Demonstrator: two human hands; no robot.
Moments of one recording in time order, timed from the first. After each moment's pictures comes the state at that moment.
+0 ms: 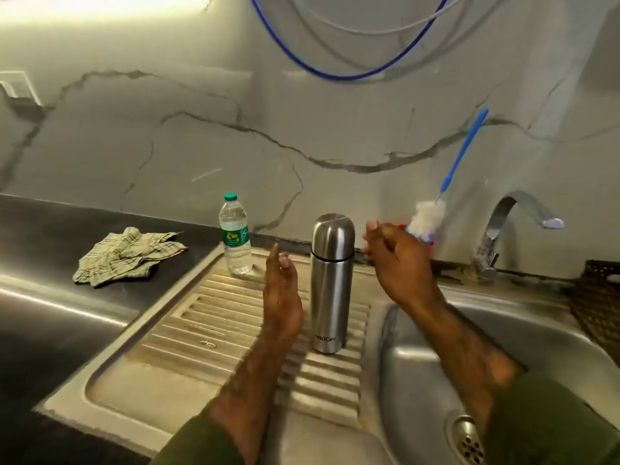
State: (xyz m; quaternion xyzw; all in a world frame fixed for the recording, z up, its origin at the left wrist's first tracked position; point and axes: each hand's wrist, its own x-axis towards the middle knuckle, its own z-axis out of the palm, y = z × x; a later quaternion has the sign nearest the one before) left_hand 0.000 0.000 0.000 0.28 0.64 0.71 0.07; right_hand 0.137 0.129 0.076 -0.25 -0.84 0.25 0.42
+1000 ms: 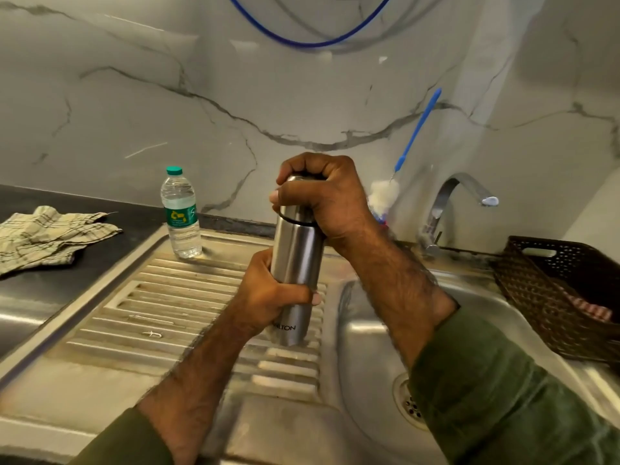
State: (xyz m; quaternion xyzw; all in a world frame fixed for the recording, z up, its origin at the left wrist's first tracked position) left_hand 0.018 -0.003 0.013 0.44 0.57 0.65 0.24; right_hand 0.109 0.091 0.144 -0.06 -0.75 0.52 0.39
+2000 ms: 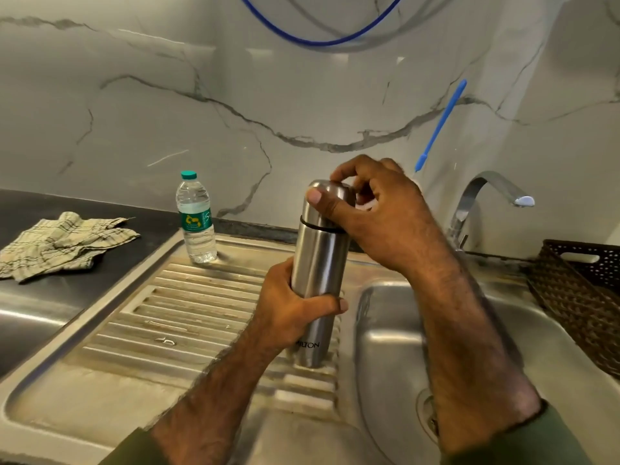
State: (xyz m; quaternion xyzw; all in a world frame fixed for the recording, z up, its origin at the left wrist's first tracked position) left_hand 0.036 -0.005 0.012 0.44 0.62 0.63 0.17; right_hand 0.160 0.089 0.146 -0.25 -0.86 0.26 0.35
